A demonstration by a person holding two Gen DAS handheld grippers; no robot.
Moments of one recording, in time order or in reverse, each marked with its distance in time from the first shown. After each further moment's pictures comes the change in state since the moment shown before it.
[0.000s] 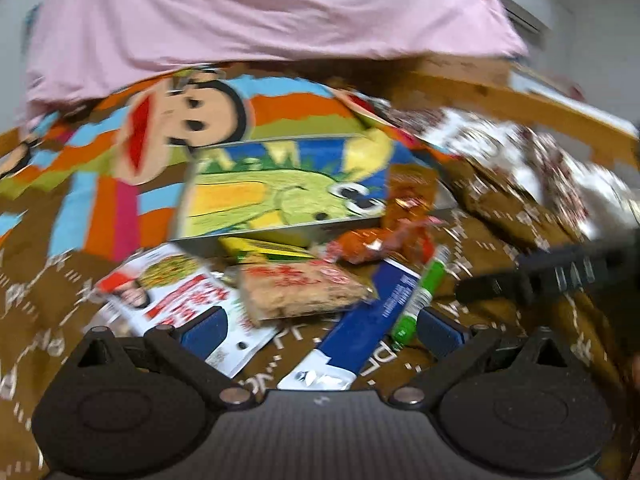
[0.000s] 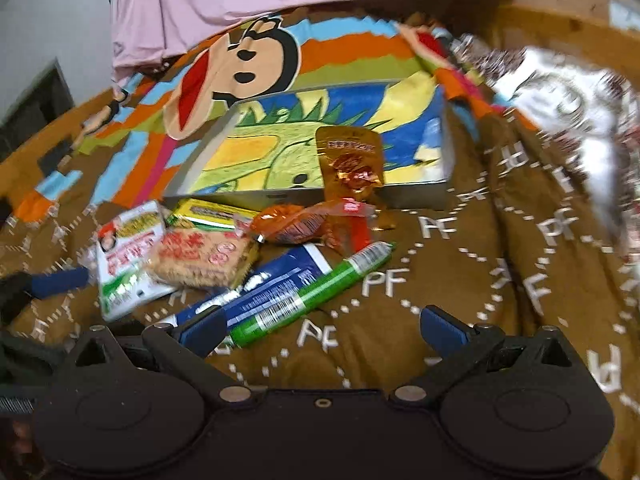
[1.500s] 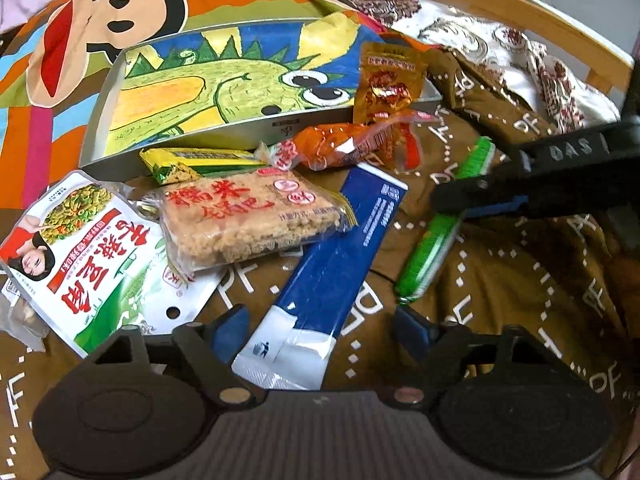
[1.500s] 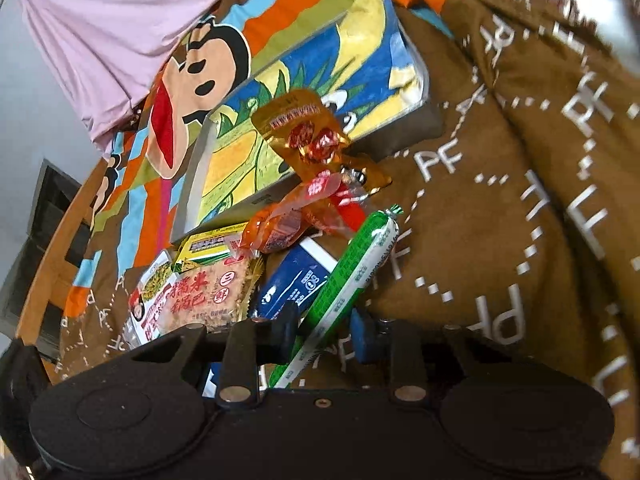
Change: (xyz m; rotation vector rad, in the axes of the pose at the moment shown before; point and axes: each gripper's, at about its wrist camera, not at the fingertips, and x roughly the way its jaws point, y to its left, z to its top) left arm 0.072 0.004 0.004 0.006 0.336 -0.154; right arm 0.027 -0.046 0.007 0.331 0.073 0.120
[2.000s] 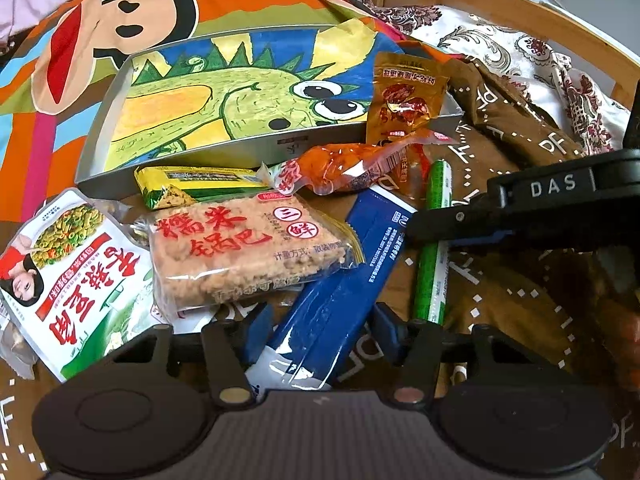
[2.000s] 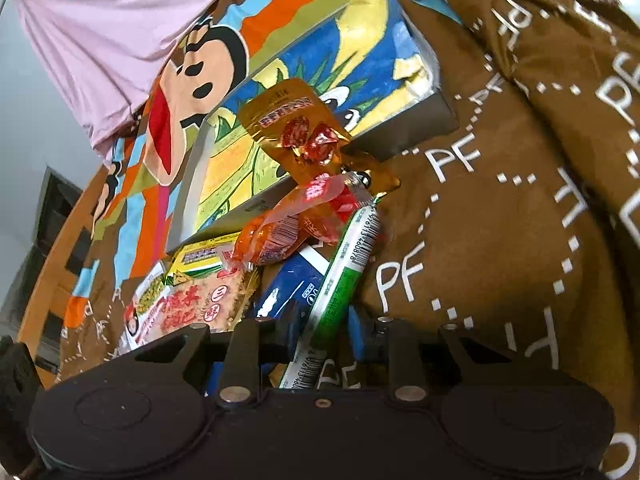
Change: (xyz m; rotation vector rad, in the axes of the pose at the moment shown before) left arm 0.019 -0.010 0.016 -0.025 -0.015 0.065; right arm 0.034 -0.010 0.003 0.078 0.019 0.060
